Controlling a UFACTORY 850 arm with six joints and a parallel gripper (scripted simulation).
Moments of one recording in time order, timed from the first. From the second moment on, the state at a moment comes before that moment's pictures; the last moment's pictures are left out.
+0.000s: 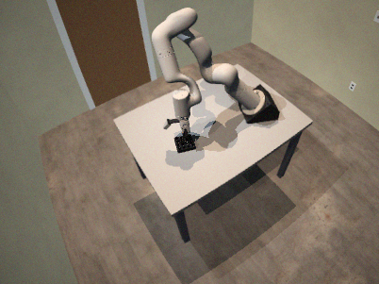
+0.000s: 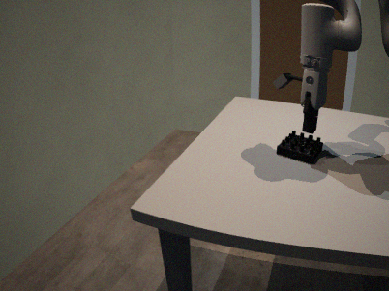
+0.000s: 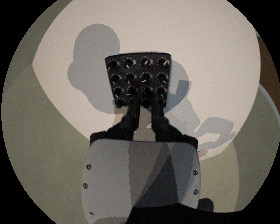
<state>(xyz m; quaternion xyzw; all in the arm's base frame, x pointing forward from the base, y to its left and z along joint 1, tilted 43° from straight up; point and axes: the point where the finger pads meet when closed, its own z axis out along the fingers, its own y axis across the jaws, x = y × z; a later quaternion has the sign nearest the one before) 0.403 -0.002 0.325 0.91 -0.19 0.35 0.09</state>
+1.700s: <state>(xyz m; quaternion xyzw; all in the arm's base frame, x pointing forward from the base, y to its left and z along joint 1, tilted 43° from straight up) 0.414 -0.007 0.311 0.91 -0.19 0.35 0.09</state>
